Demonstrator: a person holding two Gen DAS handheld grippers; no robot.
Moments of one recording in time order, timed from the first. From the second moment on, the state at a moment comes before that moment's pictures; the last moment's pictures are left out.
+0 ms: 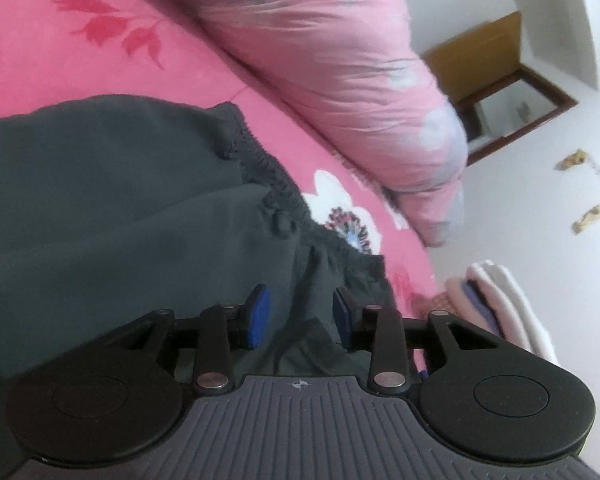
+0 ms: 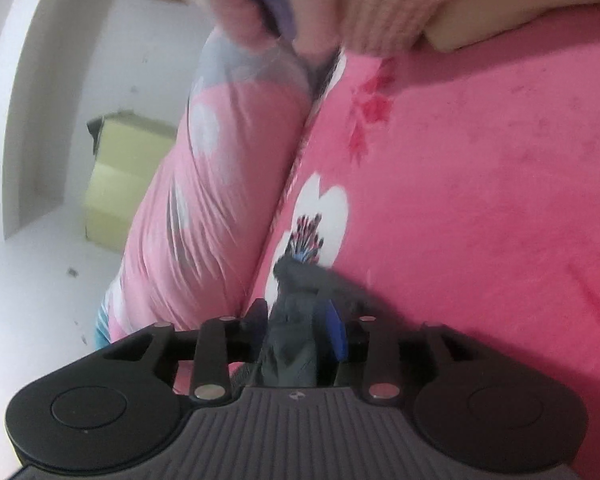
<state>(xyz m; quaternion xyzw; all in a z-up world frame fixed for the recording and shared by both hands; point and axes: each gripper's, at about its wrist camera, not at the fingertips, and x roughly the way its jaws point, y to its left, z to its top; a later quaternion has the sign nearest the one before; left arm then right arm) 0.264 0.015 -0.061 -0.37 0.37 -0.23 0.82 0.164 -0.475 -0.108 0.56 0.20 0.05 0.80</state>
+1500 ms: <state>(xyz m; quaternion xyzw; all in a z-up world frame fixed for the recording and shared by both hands) 0.139 -0.034 -0.027 0.03 0.37 -0.29 0.88 0.071 -0.436 -0.014 0.20 0.31 0.06 0.93</state>
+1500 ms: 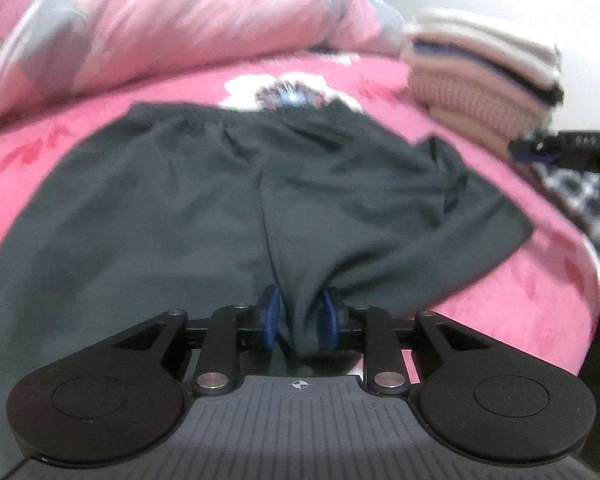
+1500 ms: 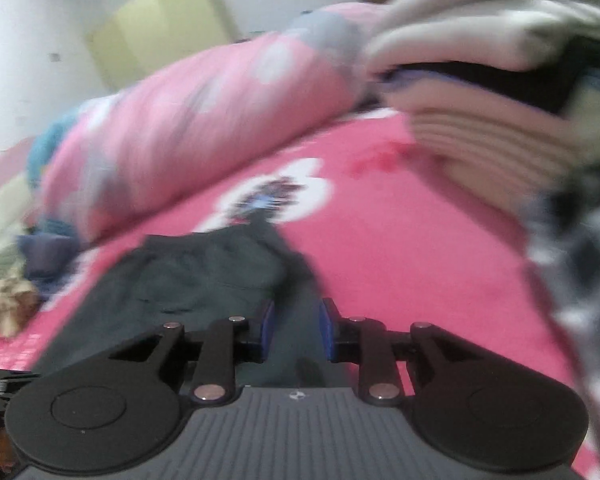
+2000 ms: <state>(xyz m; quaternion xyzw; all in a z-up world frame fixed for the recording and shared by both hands) 0.242 -0.078 -0.039 -0.03 0.40 -0.23 0.89 0.162 -0.435 -0.051 0.25 0.41 0.07 0.87</state>
